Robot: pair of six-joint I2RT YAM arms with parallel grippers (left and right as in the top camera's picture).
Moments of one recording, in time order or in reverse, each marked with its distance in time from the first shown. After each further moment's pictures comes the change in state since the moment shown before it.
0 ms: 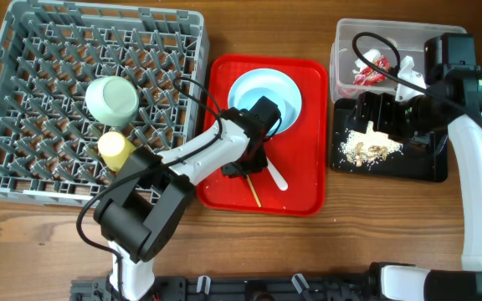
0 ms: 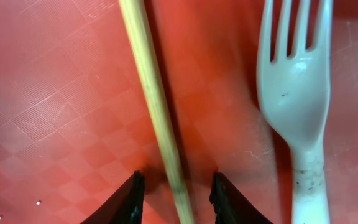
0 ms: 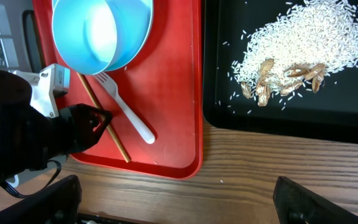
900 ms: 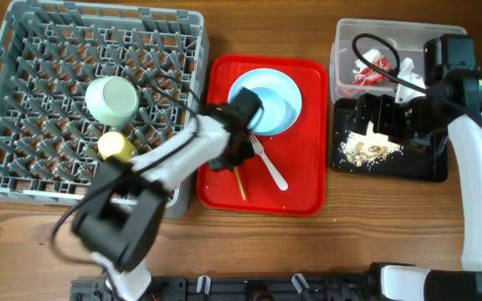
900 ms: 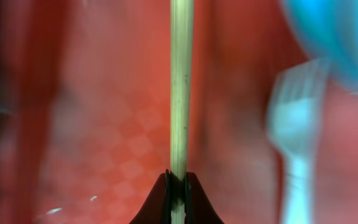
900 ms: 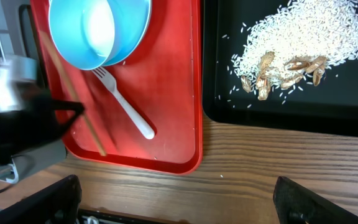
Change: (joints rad) left arm 0.101 -0.133 -0.047 0.015 0.003 0.014; right arm 0.000 0.000 0.000 -0.019 0.000 0.000
